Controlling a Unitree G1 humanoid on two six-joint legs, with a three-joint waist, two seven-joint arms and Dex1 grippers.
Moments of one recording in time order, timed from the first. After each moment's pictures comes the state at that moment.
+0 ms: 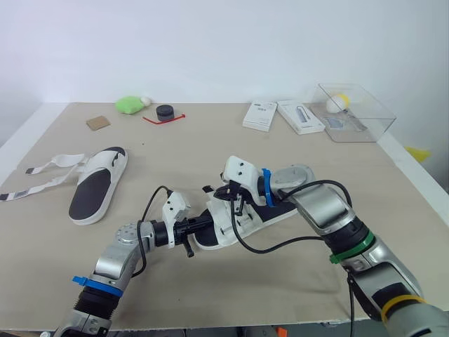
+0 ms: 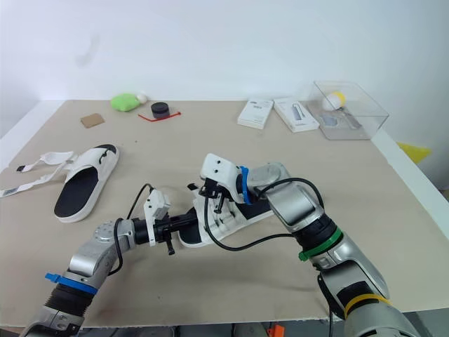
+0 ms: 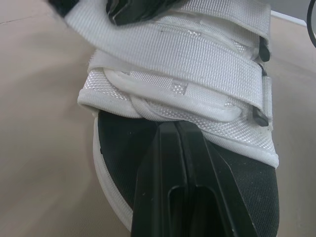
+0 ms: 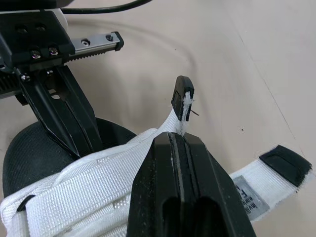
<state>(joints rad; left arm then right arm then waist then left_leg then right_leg) -0.23 0.37 -0.18 0.05 -0.36 0.31 -0.93 -0.78 -0.50 0.49 -0.04 0.12 0.64 0.91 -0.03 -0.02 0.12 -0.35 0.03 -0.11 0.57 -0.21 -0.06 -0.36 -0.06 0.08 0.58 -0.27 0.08</state>
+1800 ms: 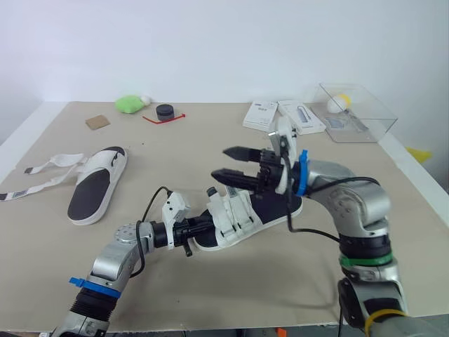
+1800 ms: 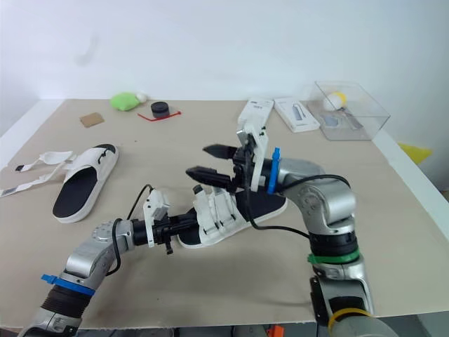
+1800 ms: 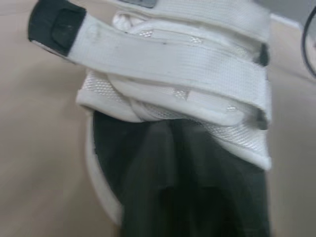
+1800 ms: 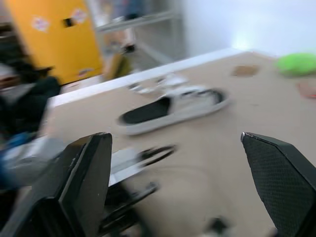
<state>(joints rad) -0.24 0.38 -0.16 -0.01 -0.40 0.39 -0.93 -0.62 -0.44 -0.02 -0.30 0.67 0.94 0.92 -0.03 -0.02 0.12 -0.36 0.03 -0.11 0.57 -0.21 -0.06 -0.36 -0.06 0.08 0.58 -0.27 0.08</state>
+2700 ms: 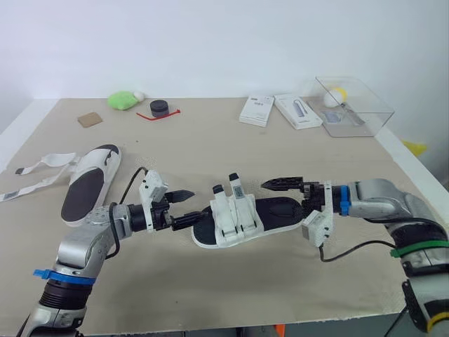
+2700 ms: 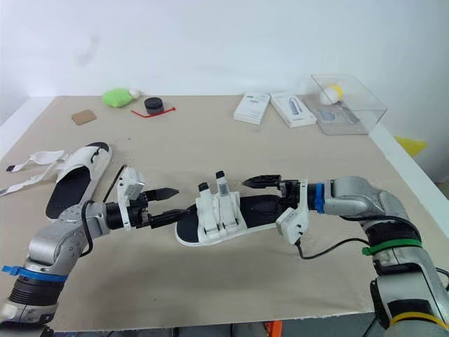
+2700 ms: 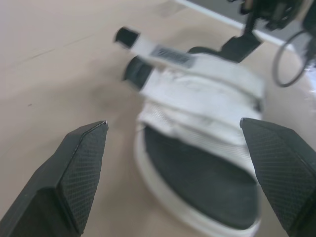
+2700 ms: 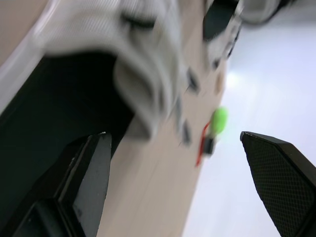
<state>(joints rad) -0.30 0.52 -0.02 -0.20 -0.59 0.63 -0.95 -0.69 -0.75 0.19 0.60 -0.60 -1.43 0.55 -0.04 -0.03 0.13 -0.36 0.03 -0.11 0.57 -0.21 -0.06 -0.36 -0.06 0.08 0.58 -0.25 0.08</state>
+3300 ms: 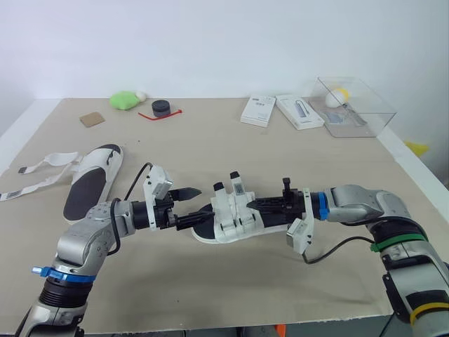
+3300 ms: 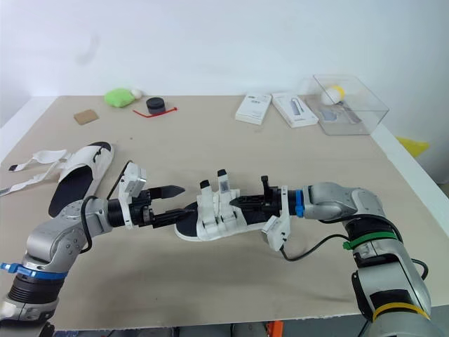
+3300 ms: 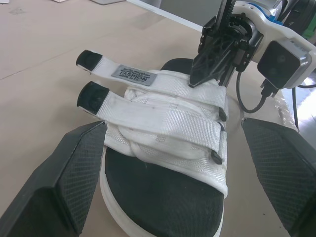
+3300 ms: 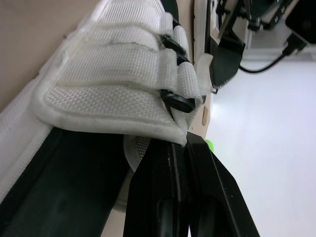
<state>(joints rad) -0.32 0.51 -0.02 -0.22 -0.63 0.65 -0.93 -0.73 -0.72 0.24 0.66 -0.81 -1.38 0.29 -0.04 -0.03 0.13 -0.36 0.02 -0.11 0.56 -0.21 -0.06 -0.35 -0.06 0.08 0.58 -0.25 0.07</state>
